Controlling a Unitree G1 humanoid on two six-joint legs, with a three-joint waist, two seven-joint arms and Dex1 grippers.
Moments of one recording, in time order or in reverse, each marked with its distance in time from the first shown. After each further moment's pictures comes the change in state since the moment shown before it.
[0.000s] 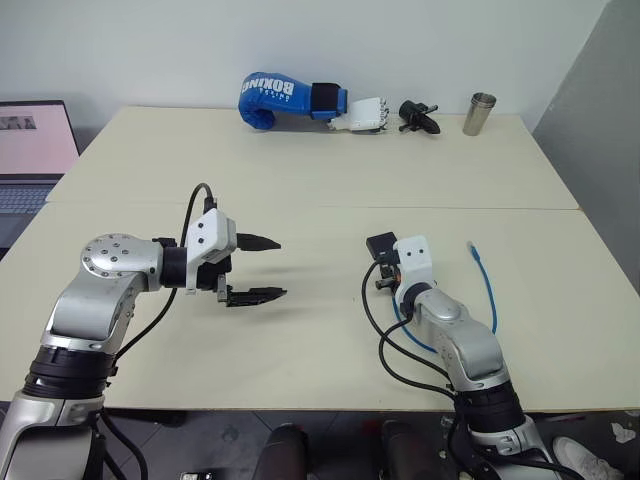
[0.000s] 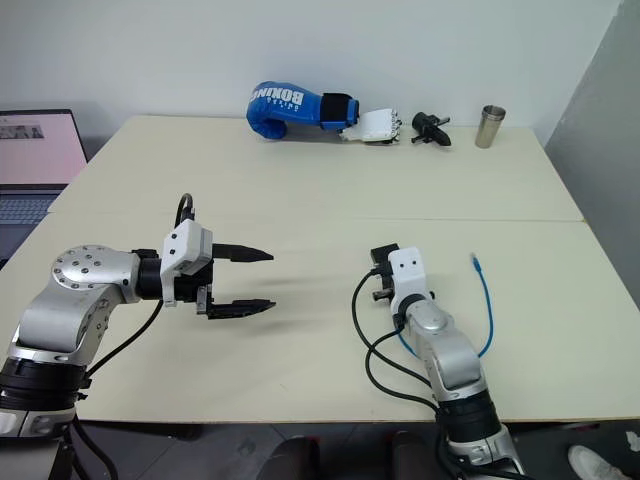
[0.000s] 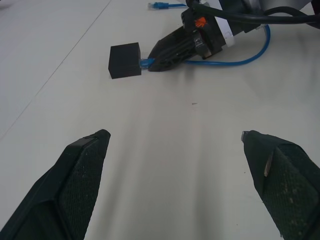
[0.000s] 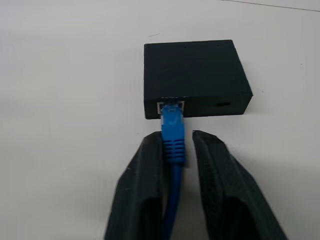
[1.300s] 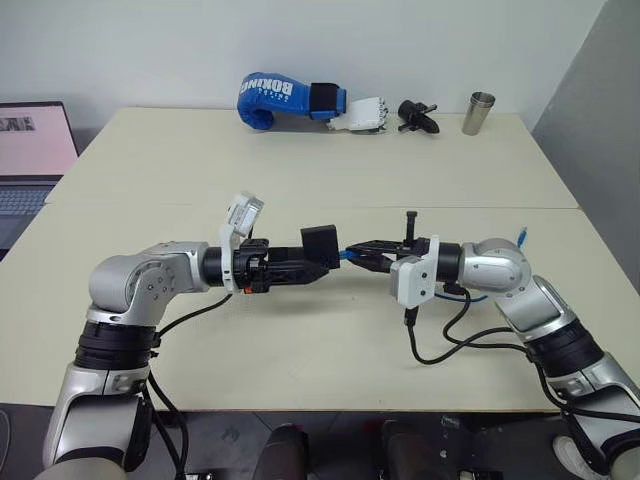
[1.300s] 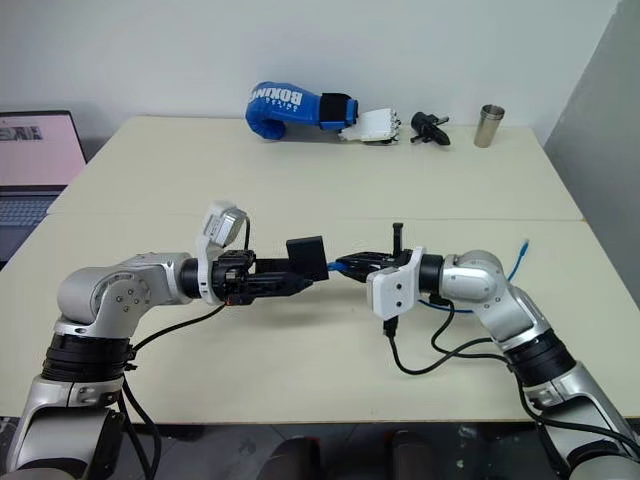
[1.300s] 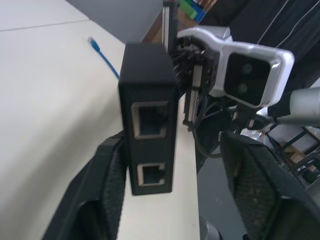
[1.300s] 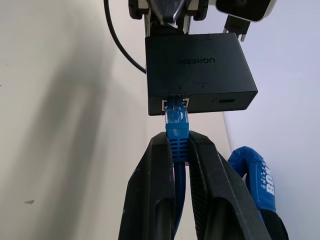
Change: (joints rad) left arm -0.159 -0.164 0.002 0.049 -0.427 0.685 0.071; right arm -0.269 -0.526 0.210 0.173 -0.224 -1.234 0.781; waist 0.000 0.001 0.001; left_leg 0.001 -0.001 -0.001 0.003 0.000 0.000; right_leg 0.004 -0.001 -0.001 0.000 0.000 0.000
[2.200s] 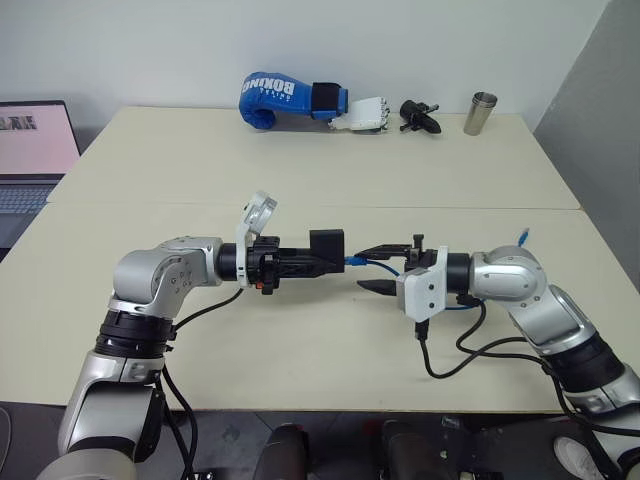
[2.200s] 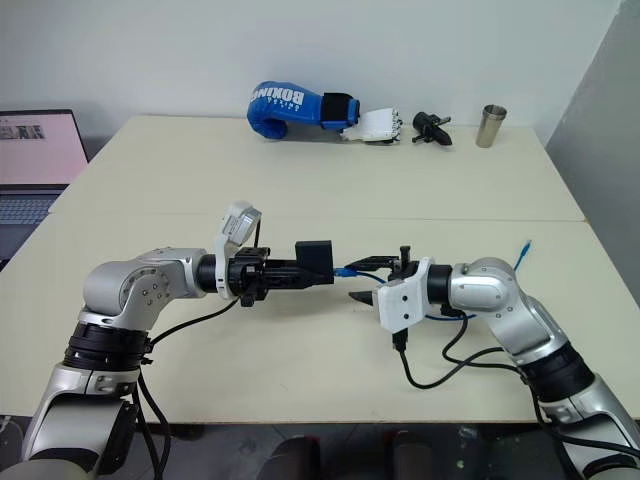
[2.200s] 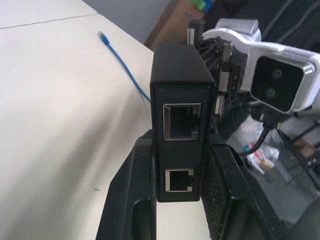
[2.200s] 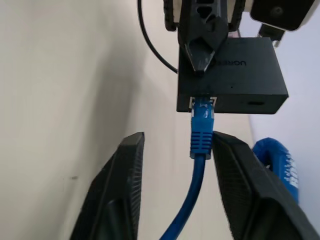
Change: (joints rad) left arm -0.061 -0.039 -0.082 0.071 0.110 -0.113 -0.054; right arm 0.099 -0.099 -0.033 -0.205 0.055 0.184 0.127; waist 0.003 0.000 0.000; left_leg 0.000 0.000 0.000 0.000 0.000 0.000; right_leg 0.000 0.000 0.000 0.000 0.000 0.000
